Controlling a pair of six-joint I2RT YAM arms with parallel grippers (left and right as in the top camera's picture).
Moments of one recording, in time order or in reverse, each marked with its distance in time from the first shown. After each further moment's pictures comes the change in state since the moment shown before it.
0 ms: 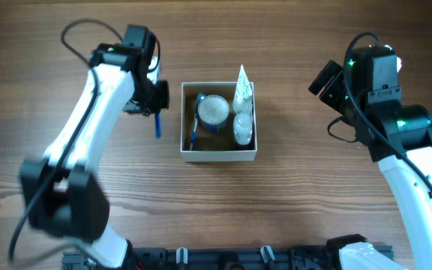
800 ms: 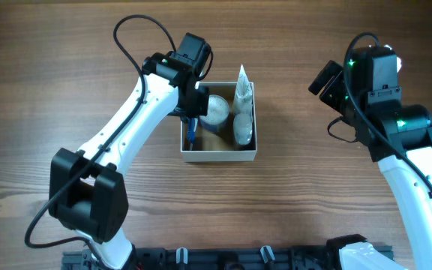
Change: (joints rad) left arm -0.227 0.096 -0.006 0.084 -0.098 -0.102; right arm 0.000 0.000 0.000 0.000 0.000 0.000
